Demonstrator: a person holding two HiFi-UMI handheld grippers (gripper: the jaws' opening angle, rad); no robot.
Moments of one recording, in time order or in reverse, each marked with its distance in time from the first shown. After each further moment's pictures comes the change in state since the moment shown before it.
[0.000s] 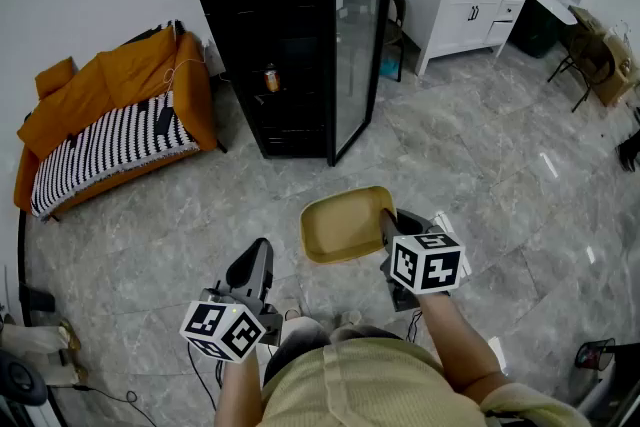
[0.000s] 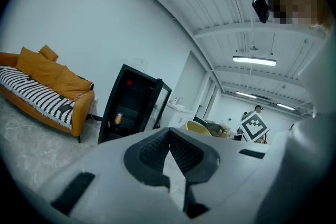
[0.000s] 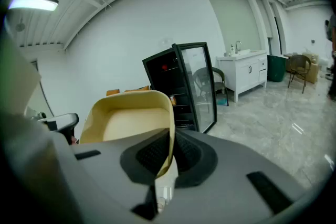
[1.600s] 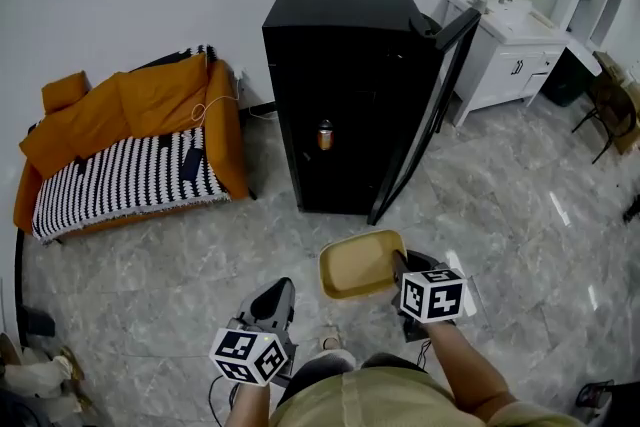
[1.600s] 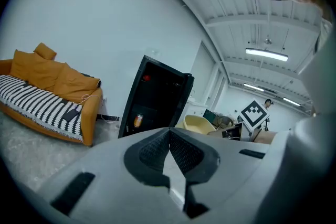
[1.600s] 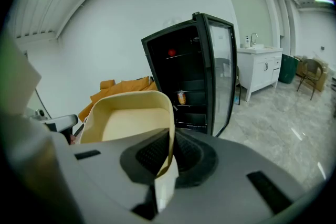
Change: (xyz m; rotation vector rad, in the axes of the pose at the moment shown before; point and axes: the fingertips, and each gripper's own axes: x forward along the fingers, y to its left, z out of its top) left arm 0.094 0.214 0.052 0.013 0.119 0.037; right arm 0.217 0.080 0.070 -0.039 0.121 -0.029
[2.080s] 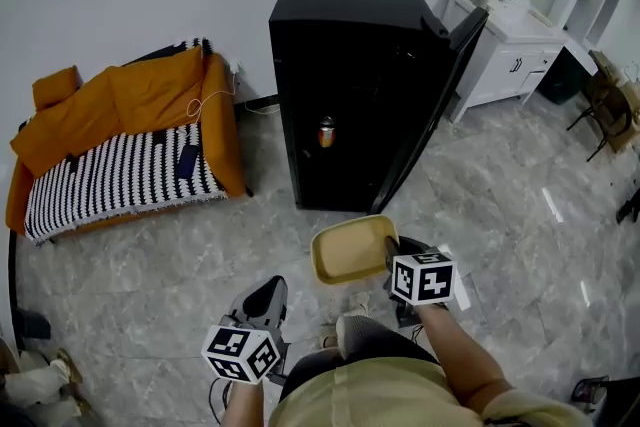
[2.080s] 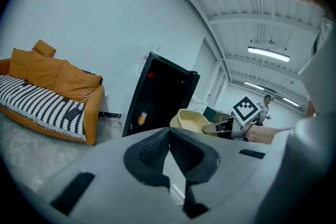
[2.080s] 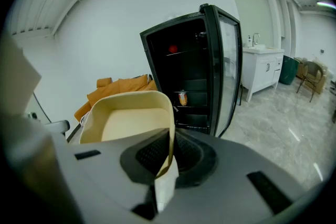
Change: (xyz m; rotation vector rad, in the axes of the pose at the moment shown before) left arm 0.003 0.041 0.007 -0.007 0.047 -0.006; right arm 0.047 0.018 0.024 -0.009 0.022 -0.025
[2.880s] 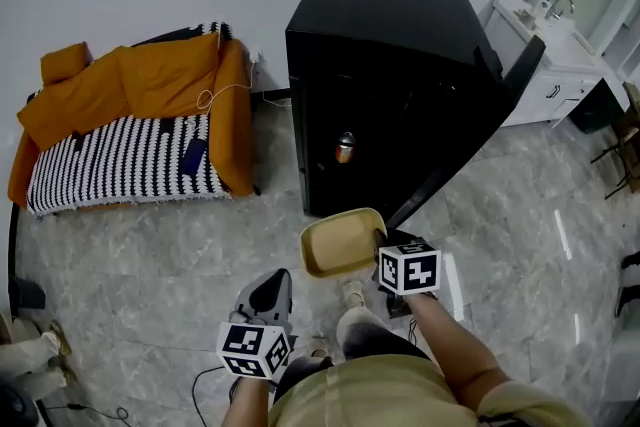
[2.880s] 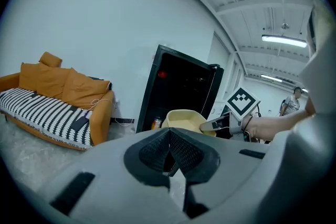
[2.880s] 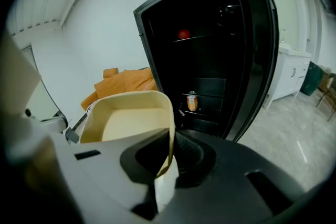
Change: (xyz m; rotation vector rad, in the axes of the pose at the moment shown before) left arm 0.105 0.043 0.035 0.037 -0.006 0.169; right arm 0.131 -0.009 0.077 -0.115 0.104 0.114
